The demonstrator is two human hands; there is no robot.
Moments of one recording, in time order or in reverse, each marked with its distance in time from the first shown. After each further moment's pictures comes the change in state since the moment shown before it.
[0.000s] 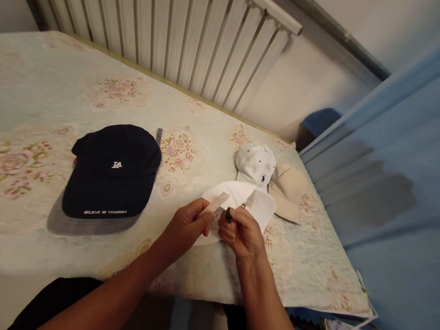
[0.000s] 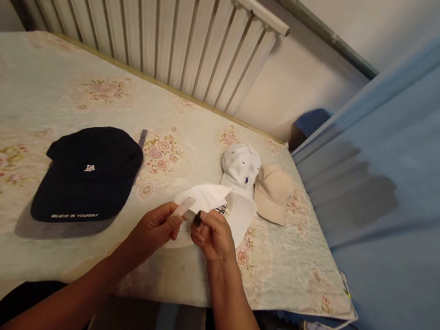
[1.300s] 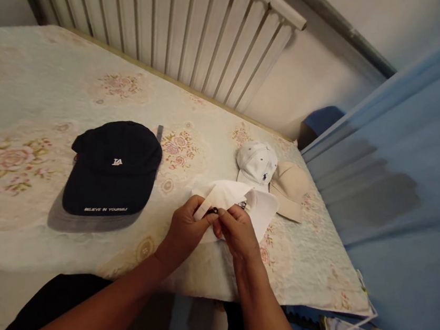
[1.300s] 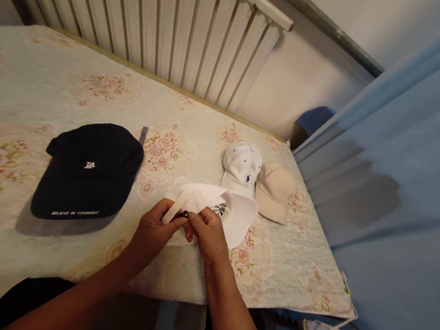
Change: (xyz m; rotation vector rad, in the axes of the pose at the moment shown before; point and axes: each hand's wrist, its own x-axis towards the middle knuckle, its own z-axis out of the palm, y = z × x) left_hand 0.001 -0.011 0.010 0.113 0.271 0.029; right_hand 0.004 0.022 -0.002 -0.332 0.084 -0.165
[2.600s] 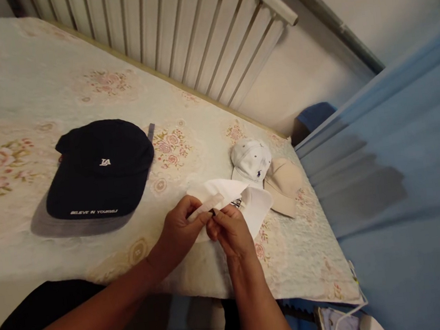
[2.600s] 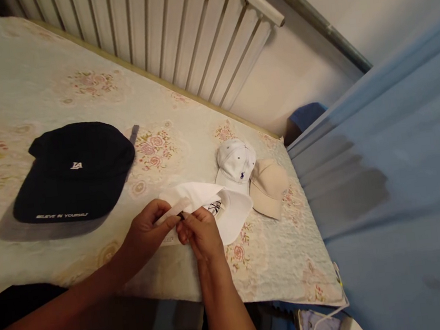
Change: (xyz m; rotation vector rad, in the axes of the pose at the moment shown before) left_hand -0.004 0.000 0.000 -0.025 -0.012 0.051; right_hand -0.001 -0.008 0.004 0.187 -0.037 0.110
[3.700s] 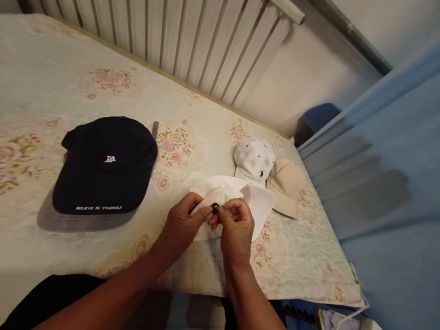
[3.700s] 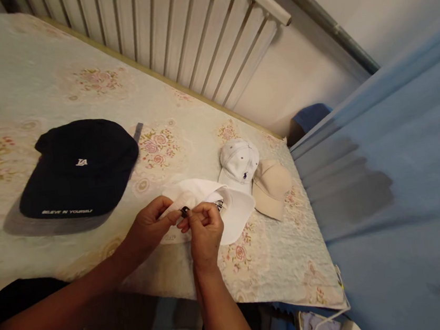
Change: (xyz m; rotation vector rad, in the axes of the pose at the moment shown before) left_hand 0.004 -0.004 -0.003 -0.042 -0.034 -0.028; right_hand -0.007 0.010 0.012 -0.267 0.350 -0.386
